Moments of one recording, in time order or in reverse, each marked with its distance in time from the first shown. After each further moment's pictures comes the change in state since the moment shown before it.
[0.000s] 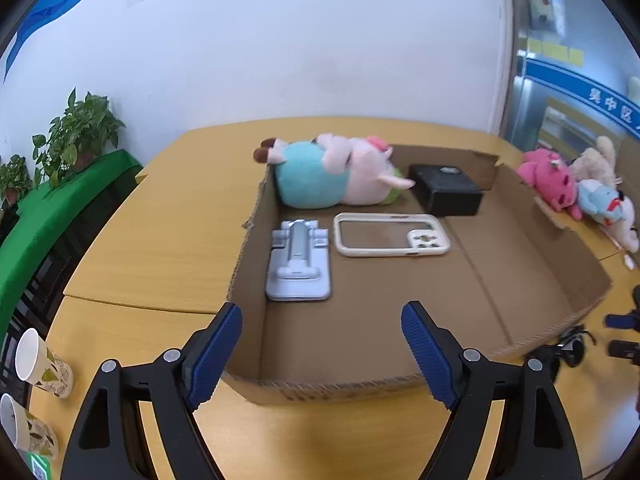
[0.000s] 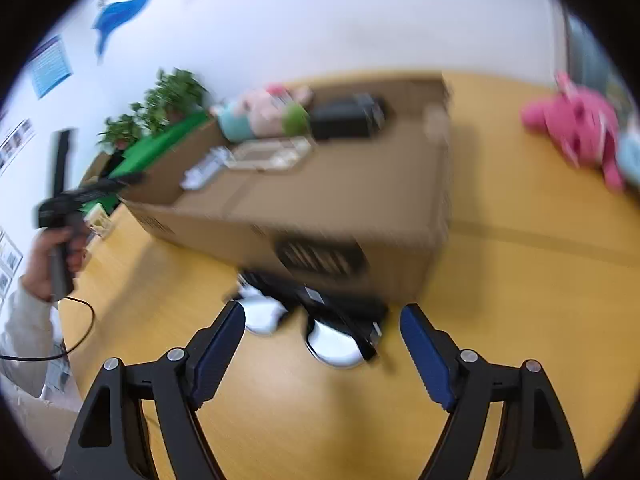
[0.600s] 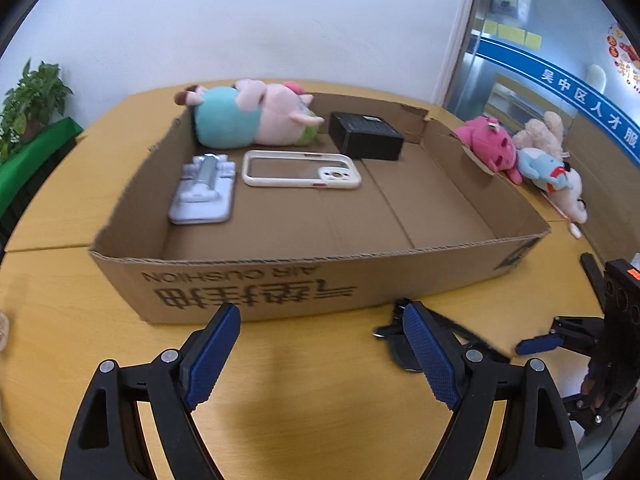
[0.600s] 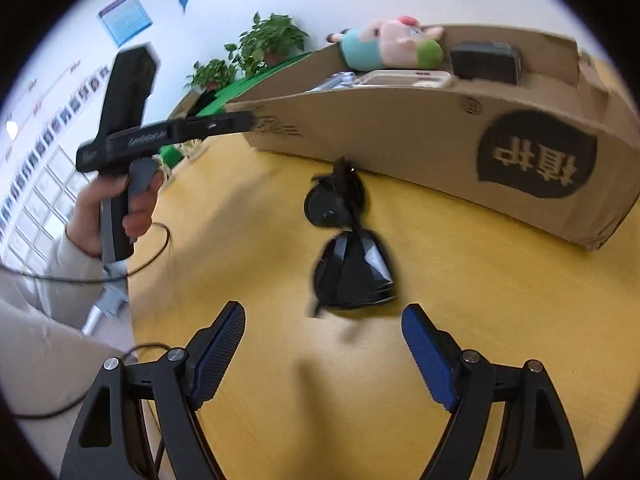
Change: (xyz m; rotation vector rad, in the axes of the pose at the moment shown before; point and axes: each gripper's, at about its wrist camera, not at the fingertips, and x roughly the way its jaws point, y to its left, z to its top) left arm 0.001 -0.049 -0.050 -0.010 0.130 -0.230; right arm 0.033 0.083 -0.047 -0.197 0.126 0.311
